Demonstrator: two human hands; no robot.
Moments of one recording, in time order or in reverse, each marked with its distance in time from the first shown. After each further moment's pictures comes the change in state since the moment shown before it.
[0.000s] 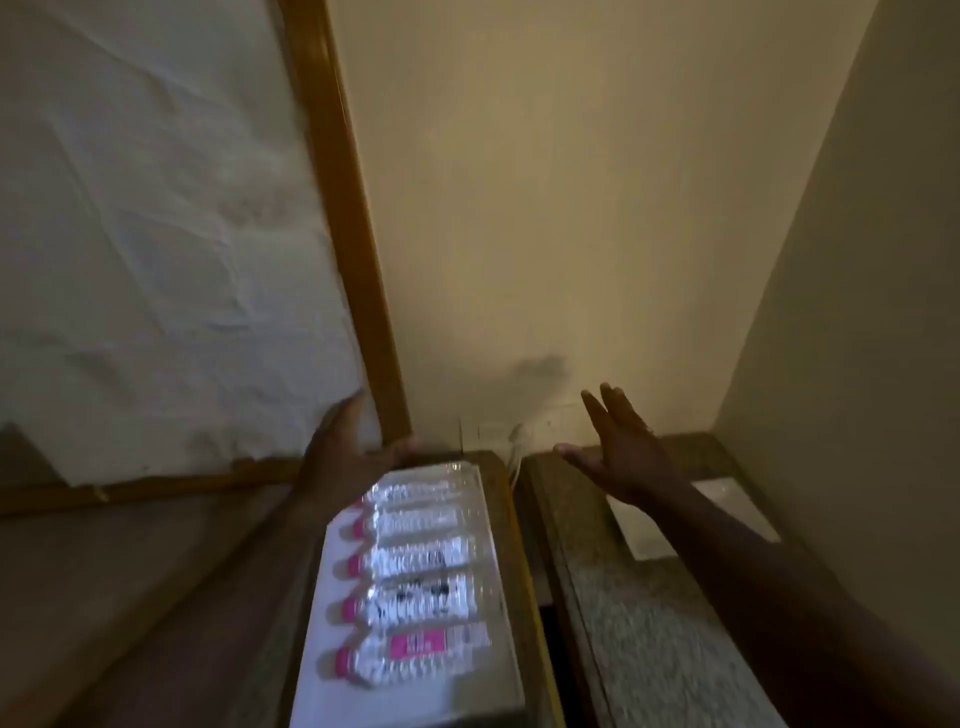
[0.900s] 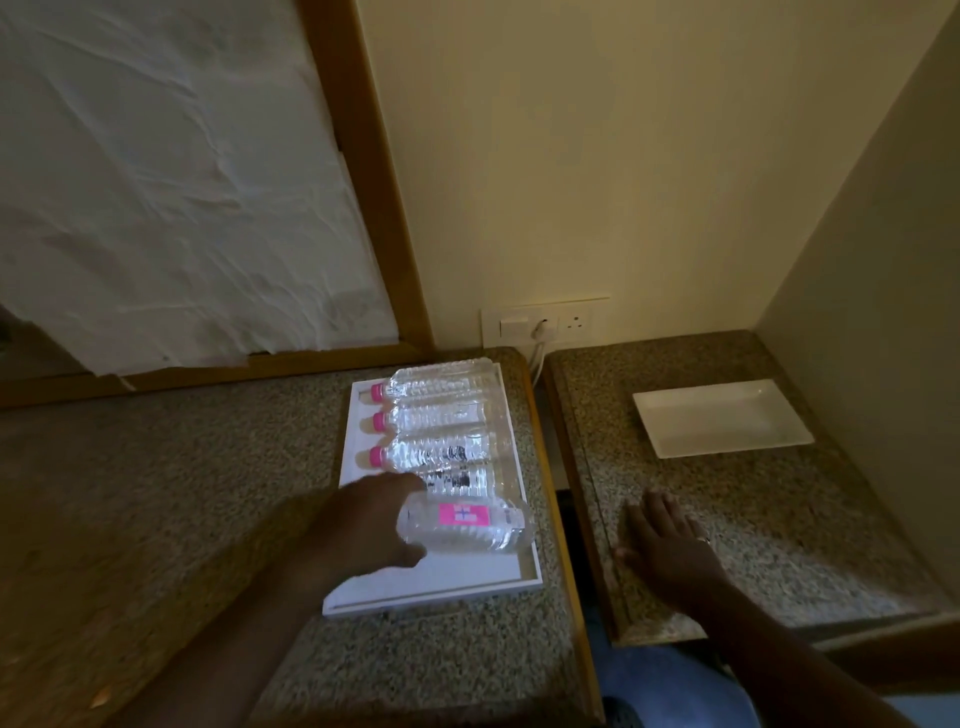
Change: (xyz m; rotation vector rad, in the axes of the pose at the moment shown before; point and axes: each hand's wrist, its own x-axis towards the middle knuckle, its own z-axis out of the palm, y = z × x) left_hand -0.130 -0.040 0.024 0.395 -0.619 0.064; right_hand -0.171 0.088 0.155 -0.296 -0.557 0.170
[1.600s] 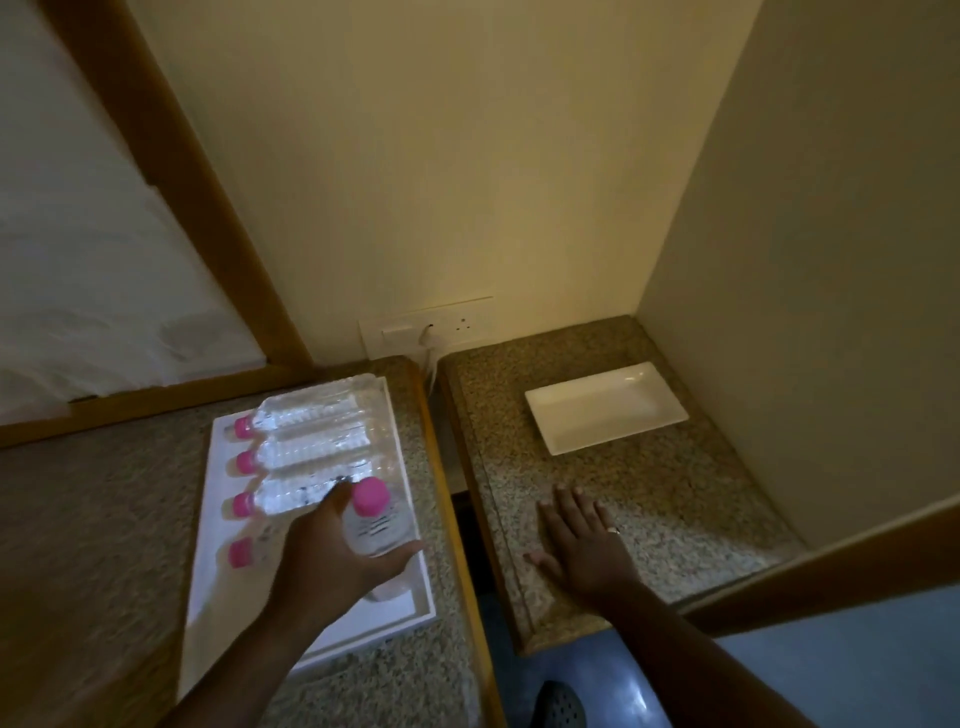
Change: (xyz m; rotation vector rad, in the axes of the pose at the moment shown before) left_hand 0.041 0.078 0.046 -0.607 0.315 0.015; right_hand -0.011 0.026 0.004 0.090 0.112 -0.073
